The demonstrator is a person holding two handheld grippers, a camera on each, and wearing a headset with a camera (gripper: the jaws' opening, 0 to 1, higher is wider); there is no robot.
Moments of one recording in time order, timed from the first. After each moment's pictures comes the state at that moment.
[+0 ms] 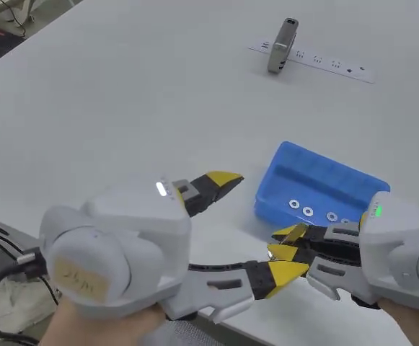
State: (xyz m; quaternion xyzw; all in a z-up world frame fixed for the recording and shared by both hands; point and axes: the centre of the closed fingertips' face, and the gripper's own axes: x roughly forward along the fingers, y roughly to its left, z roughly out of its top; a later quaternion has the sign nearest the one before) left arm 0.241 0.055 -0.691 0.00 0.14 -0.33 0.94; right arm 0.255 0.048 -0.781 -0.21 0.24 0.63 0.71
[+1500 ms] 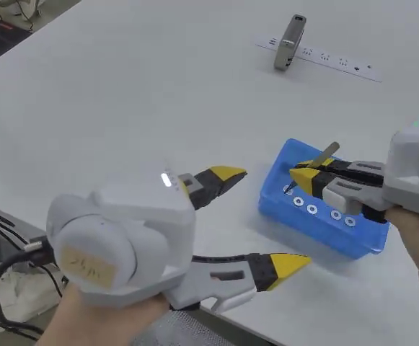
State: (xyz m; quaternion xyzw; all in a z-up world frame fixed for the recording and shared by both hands) left arm 0.242 0.056 -0.691 0.00 0.14 -0.32 0.94; right arm 0.348 0.066 -0.760 -0.11 0.25 0.56 0.78
